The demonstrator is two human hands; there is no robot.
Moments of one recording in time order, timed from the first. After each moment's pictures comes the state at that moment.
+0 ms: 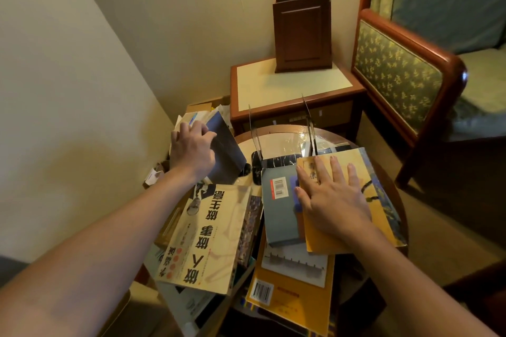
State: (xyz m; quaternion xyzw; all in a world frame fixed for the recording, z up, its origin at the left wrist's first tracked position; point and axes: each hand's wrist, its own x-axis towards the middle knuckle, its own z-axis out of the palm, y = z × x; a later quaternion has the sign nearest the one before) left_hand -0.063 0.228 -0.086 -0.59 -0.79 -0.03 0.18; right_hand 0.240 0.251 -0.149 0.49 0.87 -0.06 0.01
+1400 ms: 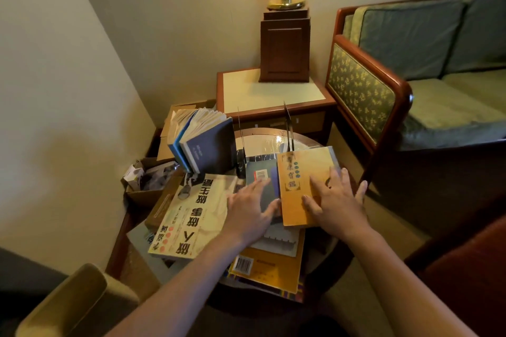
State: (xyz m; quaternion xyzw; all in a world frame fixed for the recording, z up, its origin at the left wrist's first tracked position) left_hand 0.099 0.127 -0.130 -0.62 -0.74 -0.22 -0.15; right_hand 0.291 0.201 -0.123 0.57 0.81 -0.12 -0.01
